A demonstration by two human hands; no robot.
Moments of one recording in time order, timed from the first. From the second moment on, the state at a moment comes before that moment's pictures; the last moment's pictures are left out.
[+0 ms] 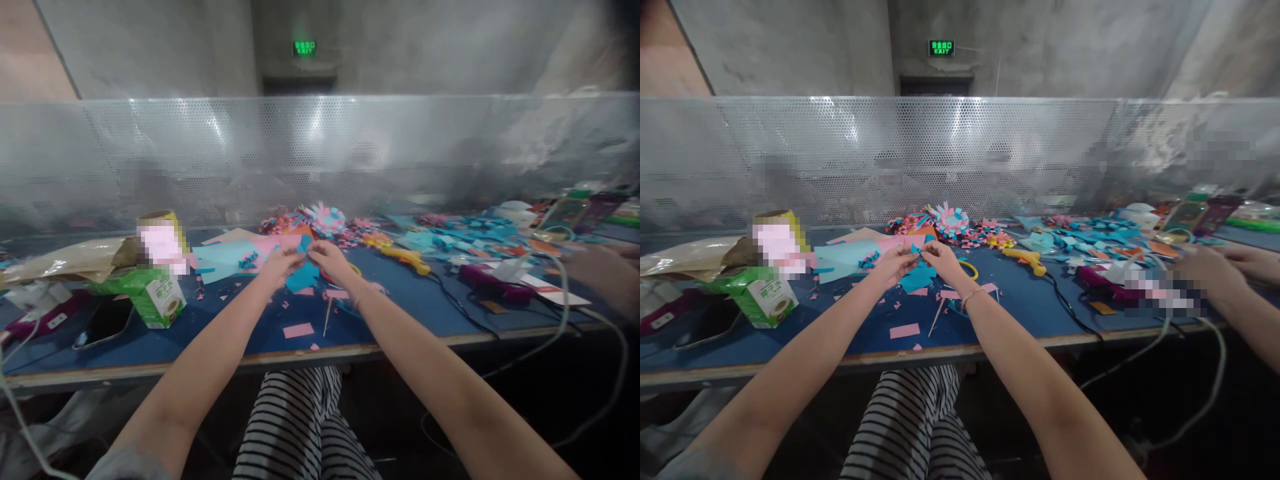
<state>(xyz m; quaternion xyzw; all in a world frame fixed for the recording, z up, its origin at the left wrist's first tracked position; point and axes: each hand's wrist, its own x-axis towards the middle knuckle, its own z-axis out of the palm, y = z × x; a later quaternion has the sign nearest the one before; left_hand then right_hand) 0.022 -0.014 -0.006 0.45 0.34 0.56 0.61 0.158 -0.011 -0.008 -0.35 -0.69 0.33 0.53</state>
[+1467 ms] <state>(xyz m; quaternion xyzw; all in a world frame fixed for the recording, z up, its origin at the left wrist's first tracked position) 0.017 -0.011 -0.002 0.35 0.37 0.60 0.62 0.167 -0.009 -0.015 -0.24 -0.87 -0.20 0.39</state>
